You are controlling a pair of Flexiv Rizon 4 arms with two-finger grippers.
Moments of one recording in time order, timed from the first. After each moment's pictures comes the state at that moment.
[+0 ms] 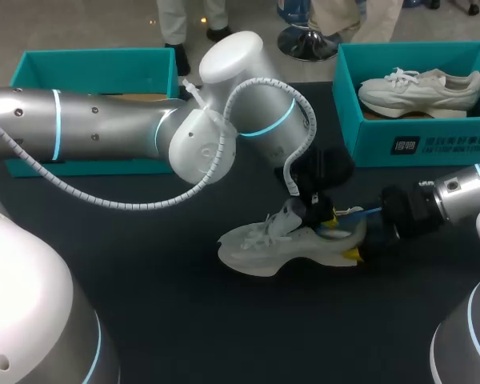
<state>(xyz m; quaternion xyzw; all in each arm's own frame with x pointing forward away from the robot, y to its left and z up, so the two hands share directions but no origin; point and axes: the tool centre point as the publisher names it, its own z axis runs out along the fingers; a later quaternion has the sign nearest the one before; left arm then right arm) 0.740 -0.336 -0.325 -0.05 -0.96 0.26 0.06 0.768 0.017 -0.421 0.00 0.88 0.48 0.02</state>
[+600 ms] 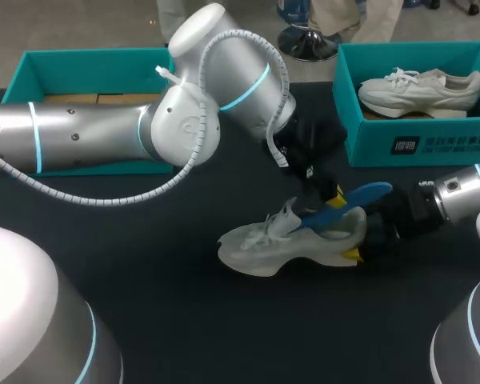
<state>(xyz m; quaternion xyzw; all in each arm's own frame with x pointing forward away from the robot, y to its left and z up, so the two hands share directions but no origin) 0.735 -0.341 -0.264 -0.05 -0.93 0.34 0.11 0.768 0.017 -0.421 0.00 0.88 0.48 0.02</state>
